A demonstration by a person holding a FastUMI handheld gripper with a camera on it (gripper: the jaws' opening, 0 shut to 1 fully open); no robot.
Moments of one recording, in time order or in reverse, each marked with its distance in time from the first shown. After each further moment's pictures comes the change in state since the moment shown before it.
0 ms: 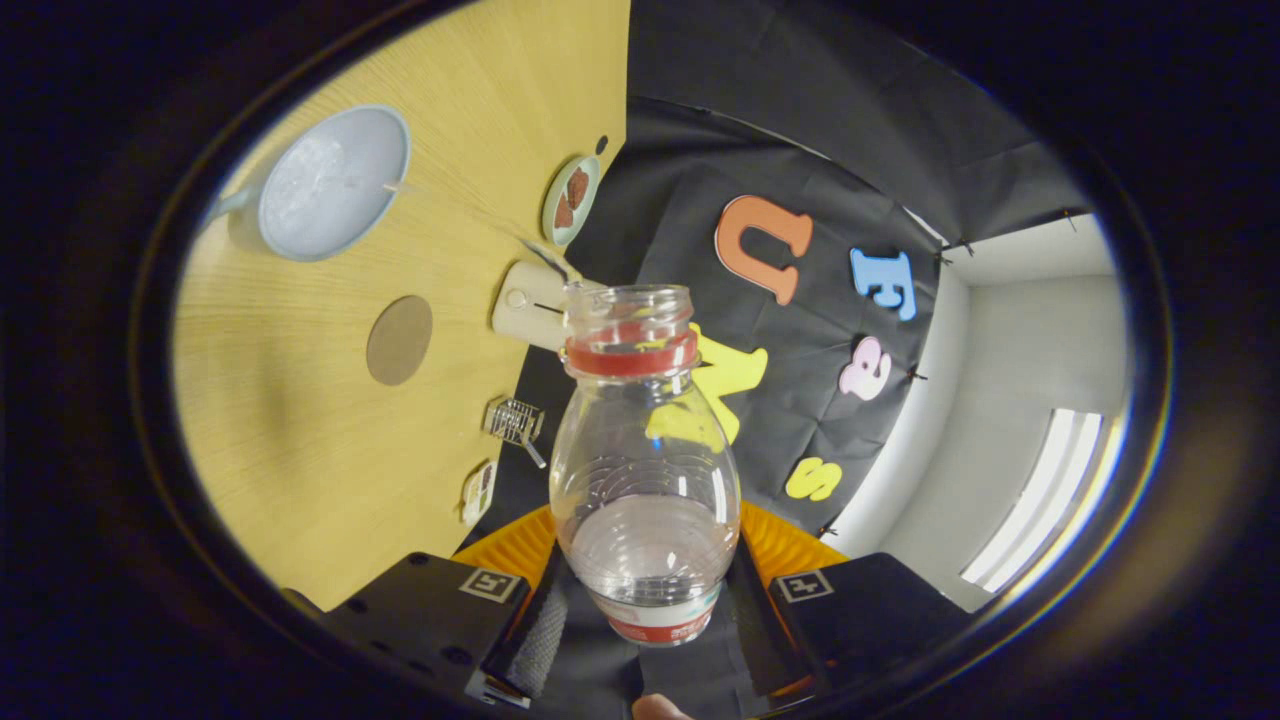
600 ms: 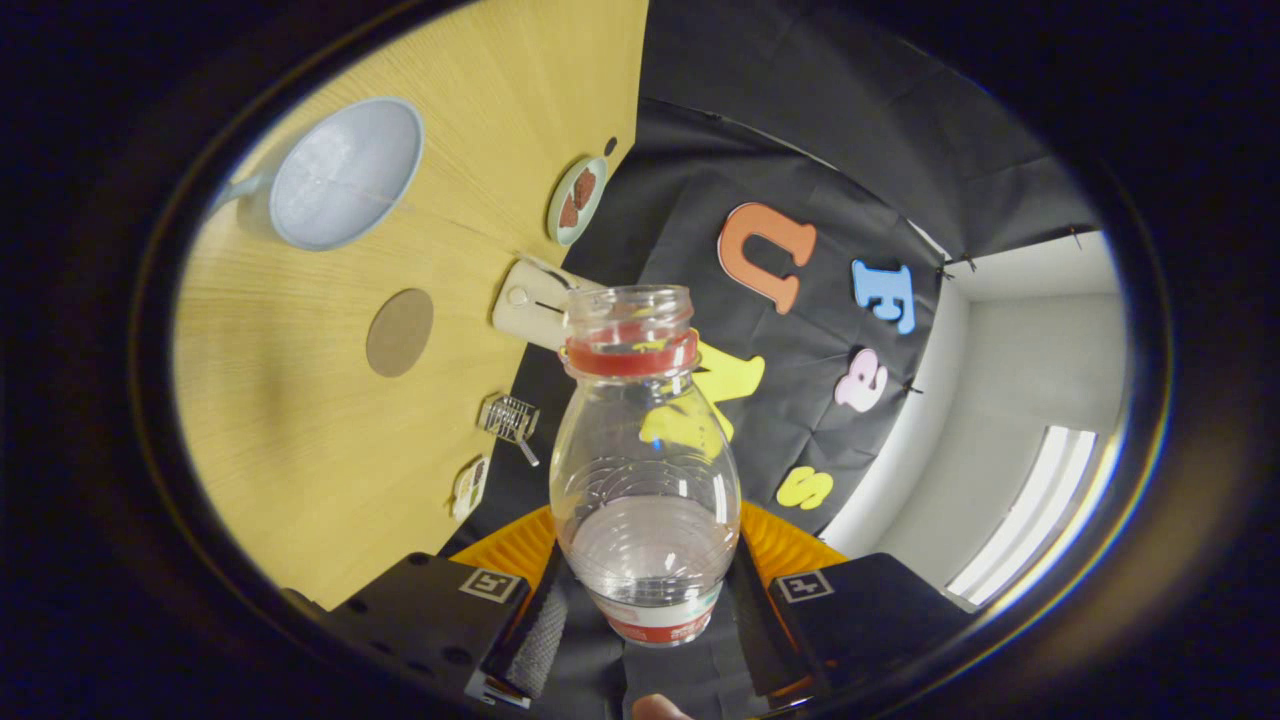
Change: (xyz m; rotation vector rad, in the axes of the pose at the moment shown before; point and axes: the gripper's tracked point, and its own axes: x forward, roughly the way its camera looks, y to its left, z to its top) arm 0.002 -0.007 -0.001 -0.045 -0.007 -0.015
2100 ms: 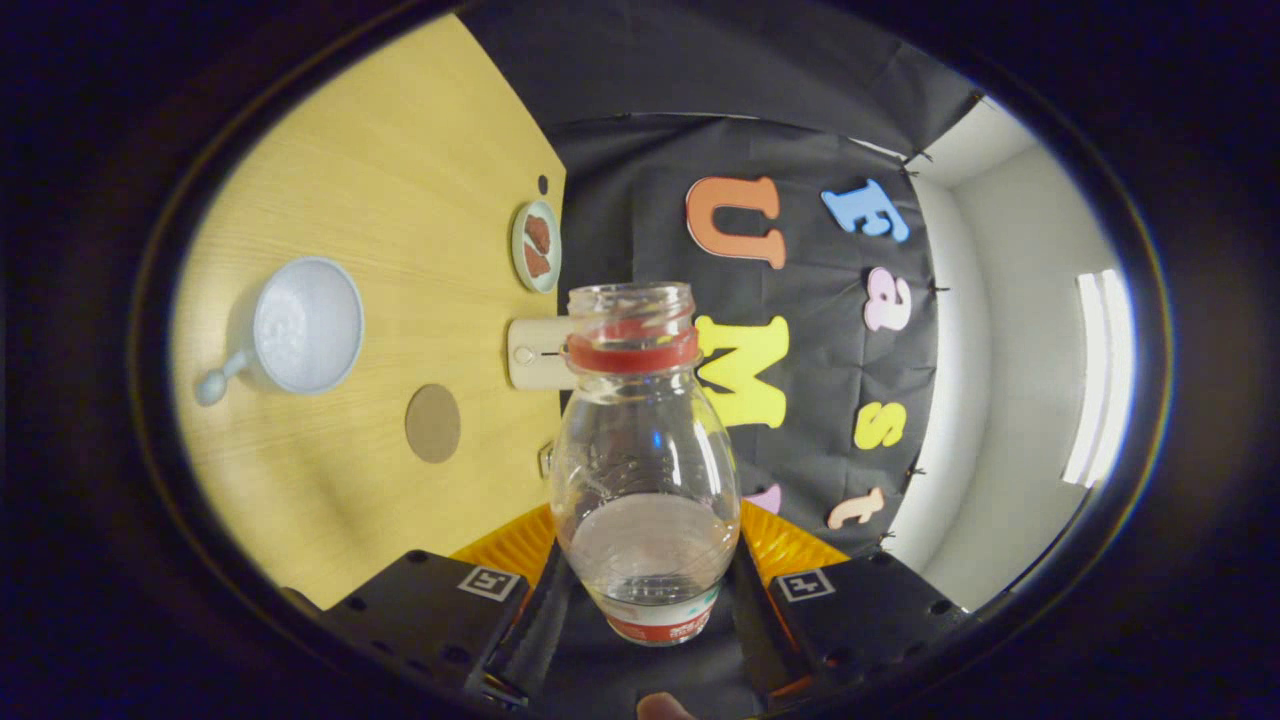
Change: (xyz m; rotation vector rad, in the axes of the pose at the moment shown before) arm -0.015 -0.001 0.002 0.453 -0.019 0.150
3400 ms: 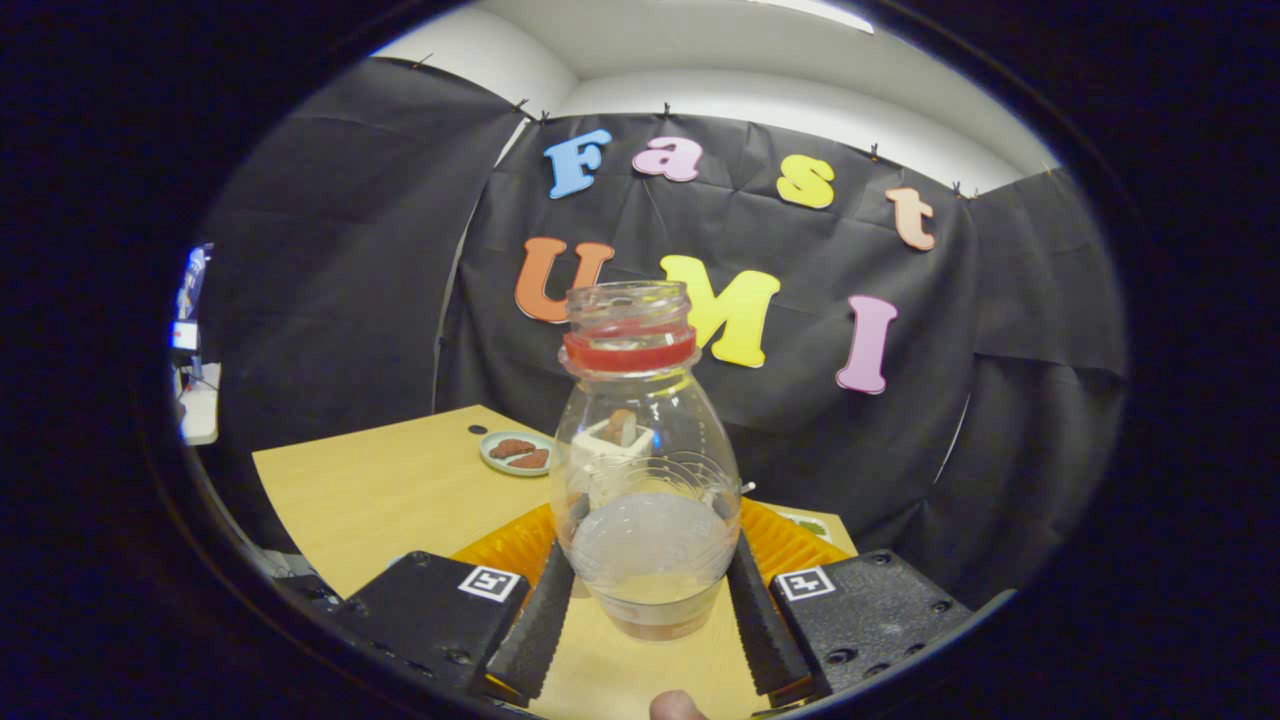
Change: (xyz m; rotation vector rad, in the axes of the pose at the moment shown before) arm -0.011 -0.071 -0.060 1.257 -0.181 0.325
